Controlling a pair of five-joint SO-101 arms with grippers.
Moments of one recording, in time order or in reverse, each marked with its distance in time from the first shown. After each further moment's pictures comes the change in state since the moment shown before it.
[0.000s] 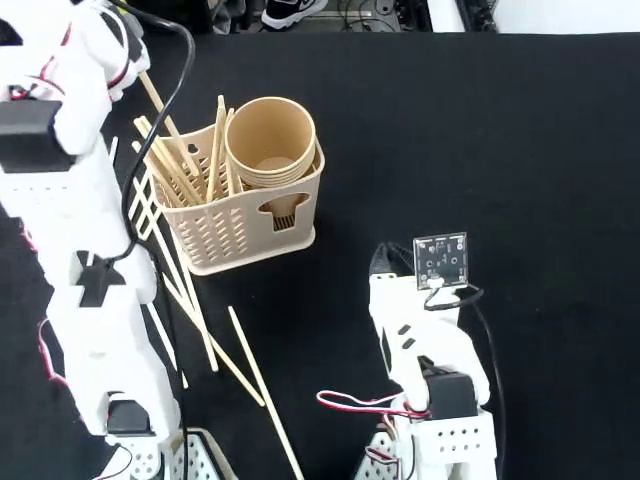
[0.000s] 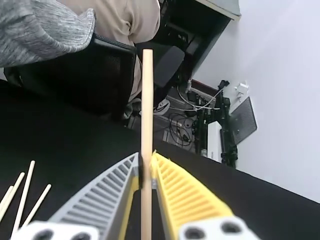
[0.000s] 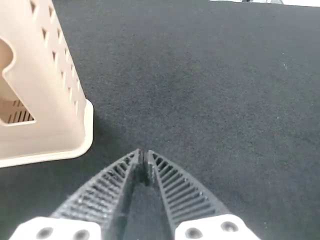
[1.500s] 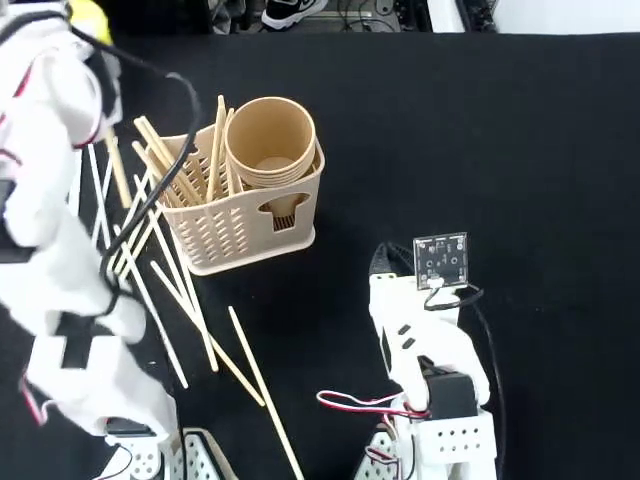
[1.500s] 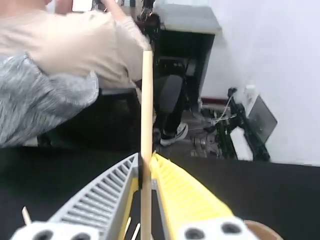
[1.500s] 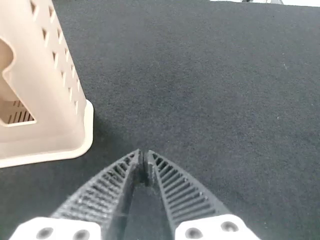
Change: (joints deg) left arm -0.1 -17.4 6.2 4.3 -19.1; right arm 0.0 0.0 0.0 0.0 0.0
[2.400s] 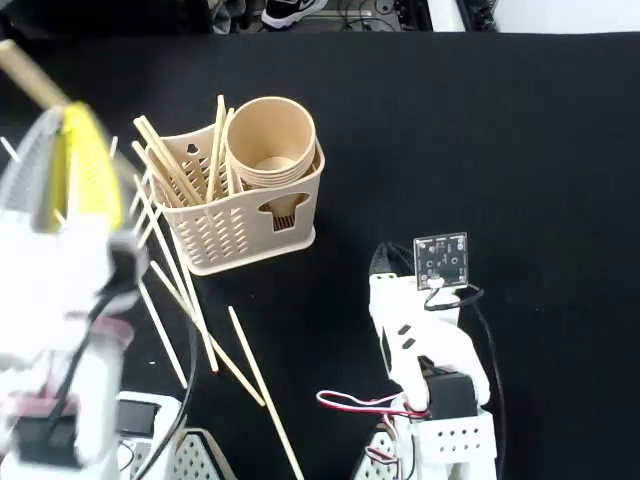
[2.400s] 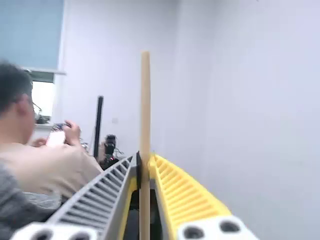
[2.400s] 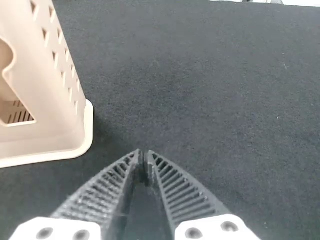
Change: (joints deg) left arm 7.6 -88.0 131.5 -80.0 -0.8; right arm 0.0 0.0 0.0 0.0 0.0
